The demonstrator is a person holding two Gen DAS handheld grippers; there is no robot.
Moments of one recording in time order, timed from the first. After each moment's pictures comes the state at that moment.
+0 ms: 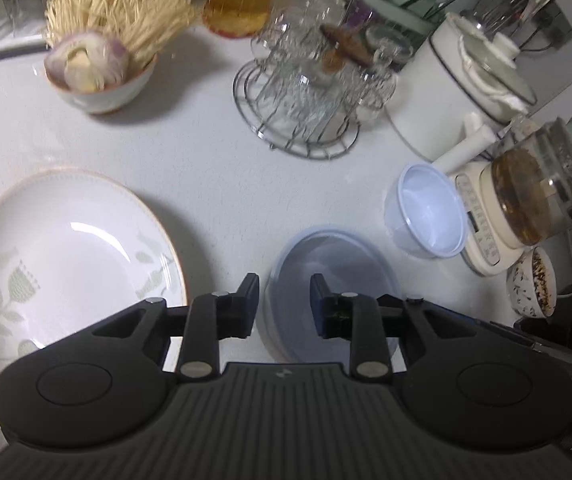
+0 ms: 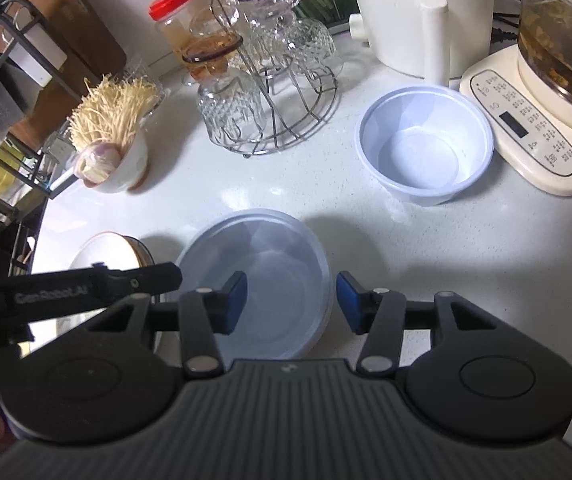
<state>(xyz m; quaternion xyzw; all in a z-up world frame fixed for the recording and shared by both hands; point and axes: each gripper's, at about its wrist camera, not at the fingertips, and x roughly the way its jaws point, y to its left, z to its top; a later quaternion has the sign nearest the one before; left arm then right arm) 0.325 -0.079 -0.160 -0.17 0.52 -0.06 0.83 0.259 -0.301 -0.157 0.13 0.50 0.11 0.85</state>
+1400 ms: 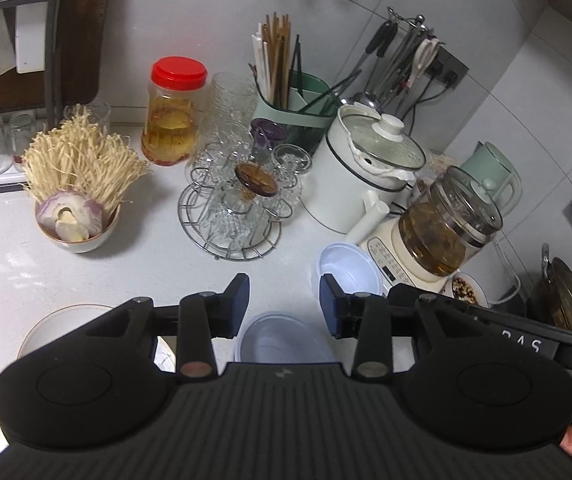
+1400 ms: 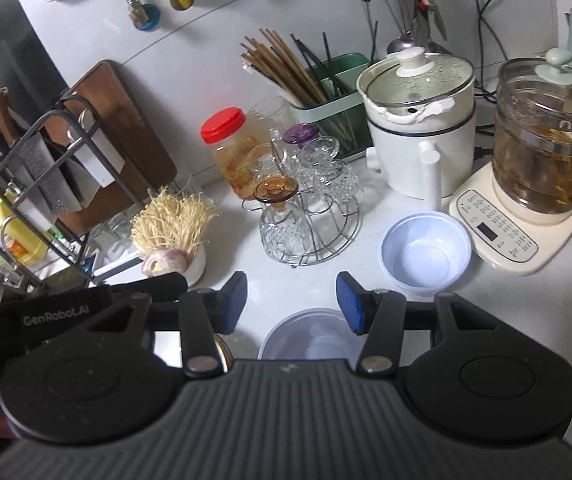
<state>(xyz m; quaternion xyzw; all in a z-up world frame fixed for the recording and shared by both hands) 0.299 -0.053 -0.053 -0.13 0.41 -0.17 0.89 0.214 -0.293 -0.048 0.16 0.37 0.08 0.91</state>
